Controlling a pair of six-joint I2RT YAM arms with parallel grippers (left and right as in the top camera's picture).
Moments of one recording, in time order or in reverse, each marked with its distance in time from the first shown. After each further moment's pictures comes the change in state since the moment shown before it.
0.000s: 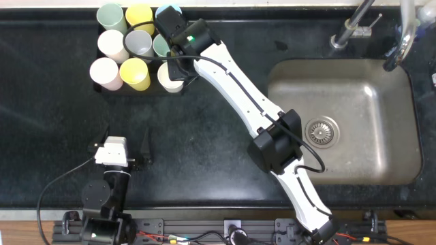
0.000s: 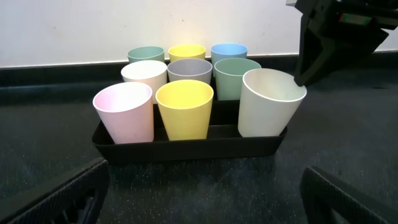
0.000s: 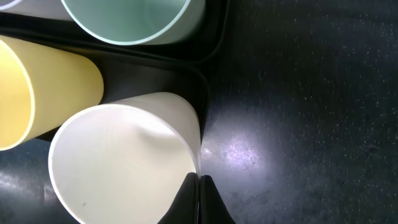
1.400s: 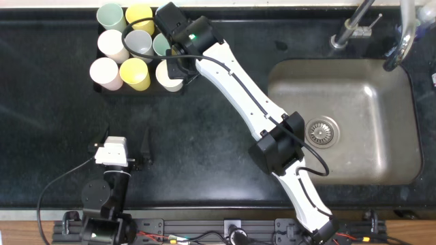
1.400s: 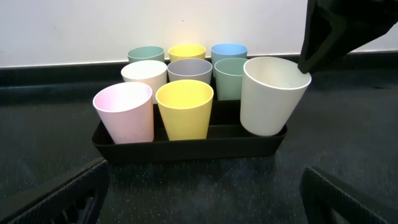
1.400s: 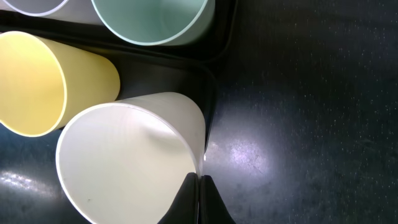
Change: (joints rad) left arm 0.000 0.000 0.000 0.000 0.000 0.000; right arm 0.001 -0.022 0.032 -0.026 -0.019 0.000
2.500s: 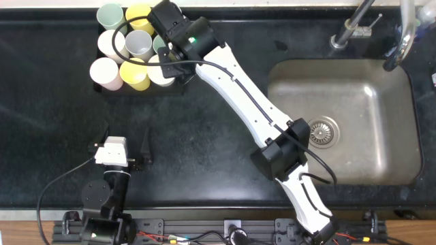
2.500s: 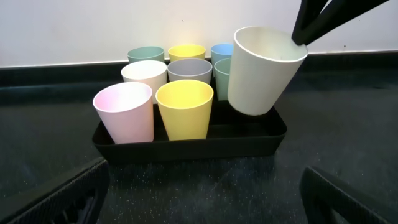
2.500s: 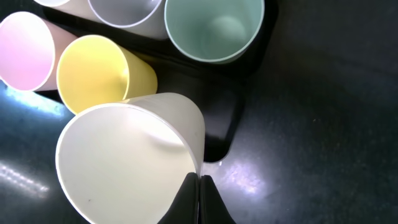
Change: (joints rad) left arm 0.000 0.000 0.000 0.000 0.000 0.000; right arm 0.026 -0.054 0.000 0.045 -0.002 -0.097
